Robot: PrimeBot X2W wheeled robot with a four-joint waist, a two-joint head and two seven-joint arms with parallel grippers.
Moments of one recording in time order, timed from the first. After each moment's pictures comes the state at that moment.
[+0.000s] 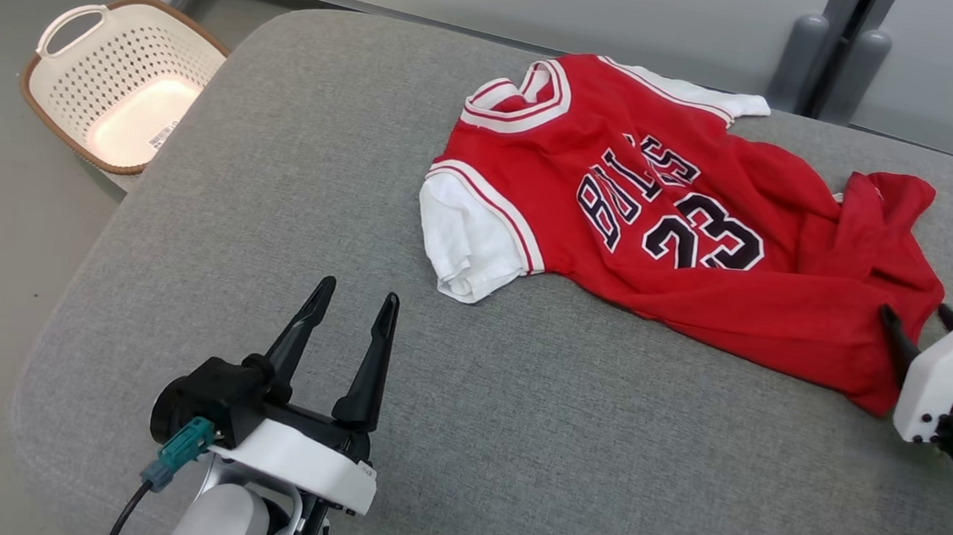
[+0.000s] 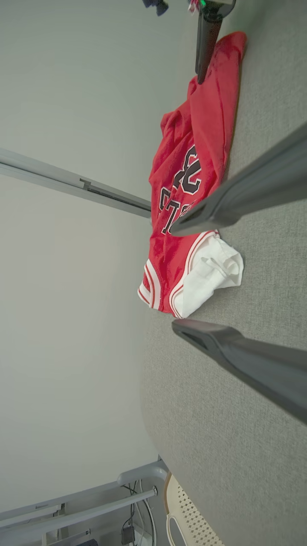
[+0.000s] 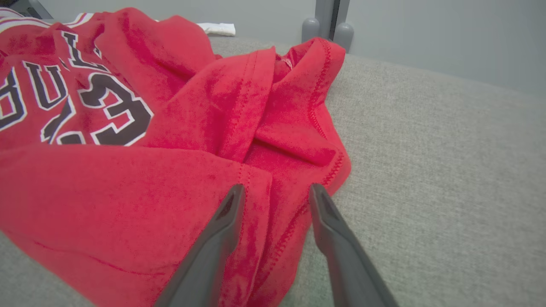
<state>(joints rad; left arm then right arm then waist) -0.19 0.05 -0.29 0.22 -0.34 -0.09 -0.26 -0.63 -0.46 0.43 0.90 0.59 0.13 0.10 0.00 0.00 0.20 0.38</state>
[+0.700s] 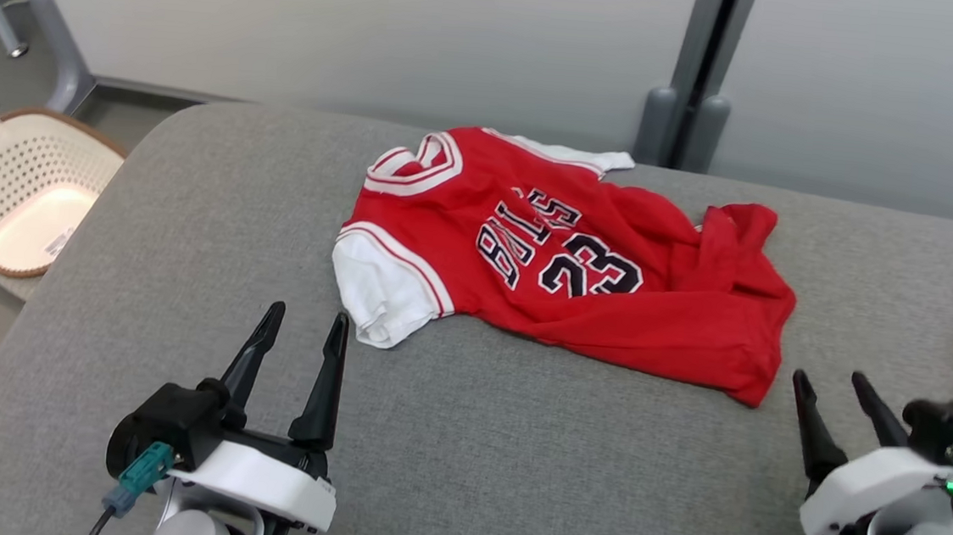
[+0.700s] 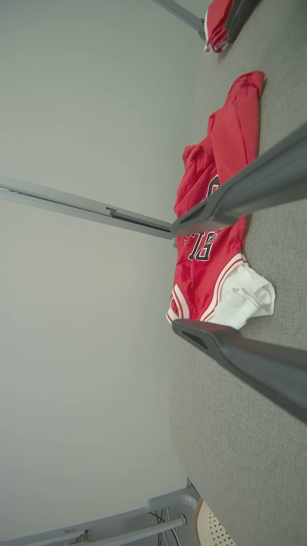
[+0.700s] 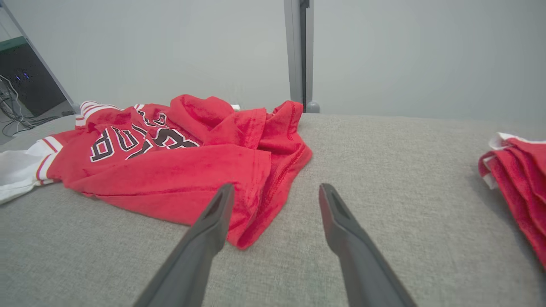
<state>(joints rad) -0.13 0.05 -0.19 0.23 -0.30 -0.10 -0.26 -0.38 -0.33 0.39 0.79 0.55 0.13 -0.26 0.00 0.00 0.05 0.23</state>
